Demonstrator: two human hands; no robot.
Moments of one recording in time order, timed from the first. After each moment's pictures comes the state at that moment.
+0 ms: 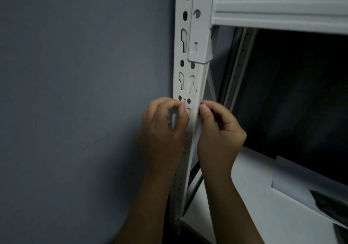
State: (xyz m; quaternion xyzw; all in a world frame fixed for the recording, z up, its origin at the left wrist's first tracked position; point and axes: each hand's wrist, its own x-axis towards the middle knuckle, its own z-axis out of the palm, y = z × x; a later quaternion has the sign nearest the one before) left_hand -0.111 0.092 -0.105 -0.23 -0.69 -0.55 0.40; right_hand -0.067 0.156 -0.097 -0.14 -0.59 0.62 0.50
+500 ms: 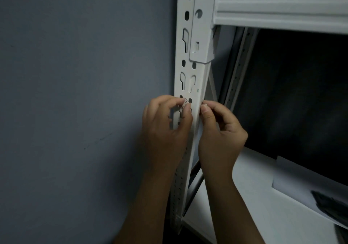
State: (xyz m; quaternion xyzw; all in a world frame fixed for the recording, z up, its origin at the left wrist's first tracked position) left_hand -0.112 0.090 -0.106 -0.25 -0.70 -0.53 0.41; right_hand -0.066 0.155 -0.097 -0.13 -0.59 0.62 0.51
